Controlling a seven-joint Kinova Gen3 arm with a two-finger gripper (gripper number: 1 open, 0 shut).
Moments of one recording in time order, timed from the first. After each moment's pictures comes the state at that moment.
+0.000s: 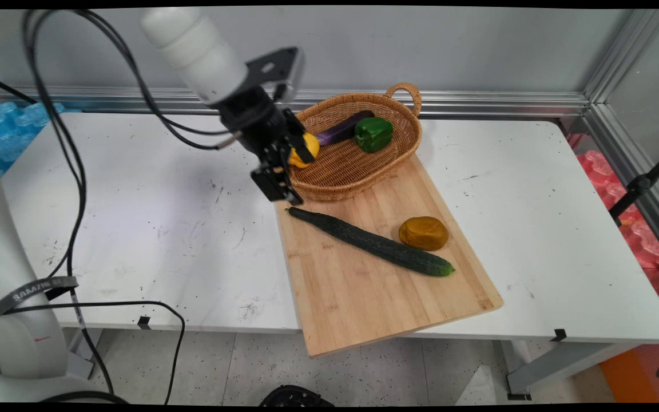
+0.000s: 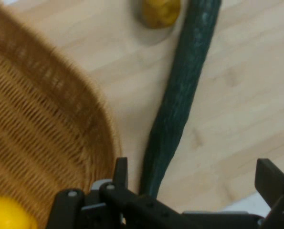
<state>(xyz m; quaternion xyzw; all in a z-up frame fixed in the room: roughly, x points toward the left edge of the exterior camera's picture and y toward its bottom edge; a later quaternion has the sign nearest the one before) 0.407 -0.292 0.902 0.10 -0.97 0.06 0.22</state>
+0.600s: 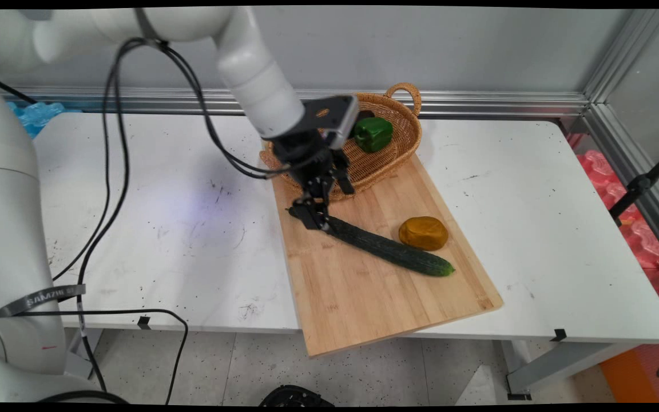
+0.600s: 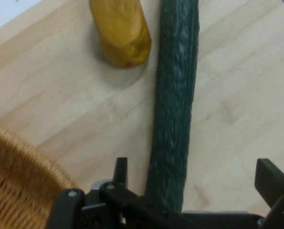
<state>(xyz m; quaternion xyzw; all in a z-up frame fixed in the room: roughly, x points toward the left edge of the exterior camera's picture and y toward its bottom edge) 0.347 -0.321 0.850 0.02 -0.97 0.03 0.22</state>
